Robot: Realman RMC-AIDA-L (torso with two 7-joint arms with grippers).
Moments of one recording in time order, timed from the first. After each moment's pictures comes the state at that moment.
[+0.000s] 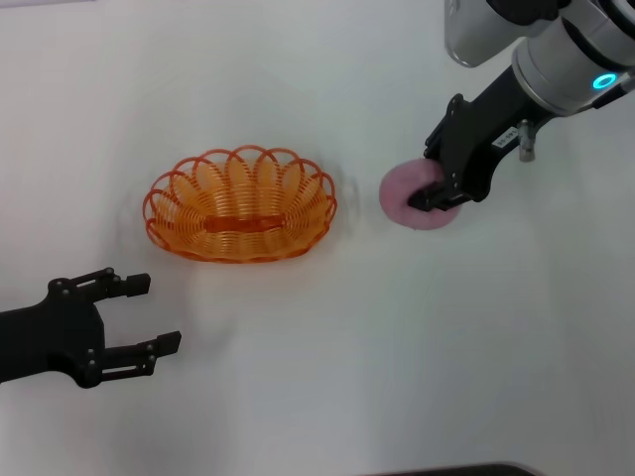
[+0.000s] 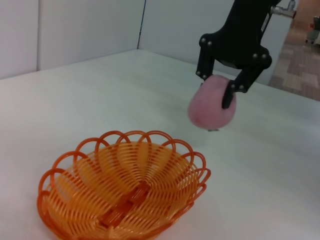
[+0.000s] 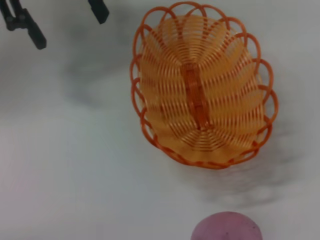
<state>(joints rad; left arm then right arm) -0.28 -2.16 0.58 0.80 2.23 1.69 -1.16 0.76 2.09 -1.21 -1.16 -2.56 -1.66 1.95</state>
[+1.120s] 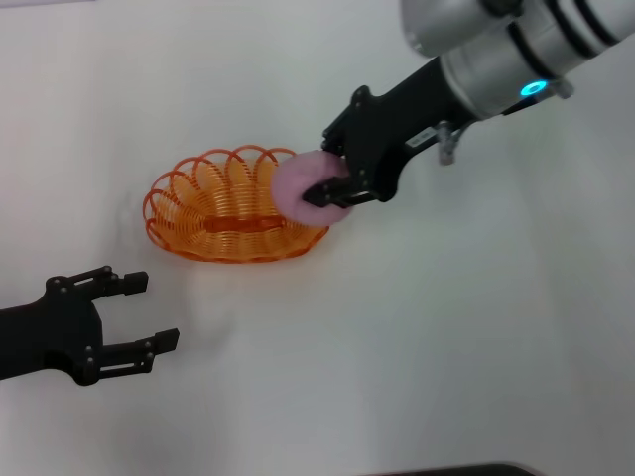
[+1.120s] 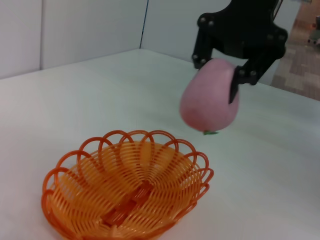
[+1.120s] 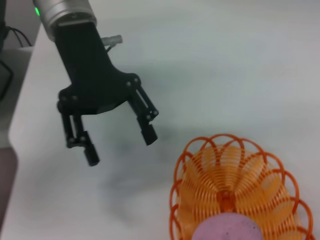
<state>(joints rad) -0.28 -2.16 0.58 0.81 2.23 1.69 -1.17 0.74 2.10 -1.29 -1.11 -2.24 -1.53 1.85</state>
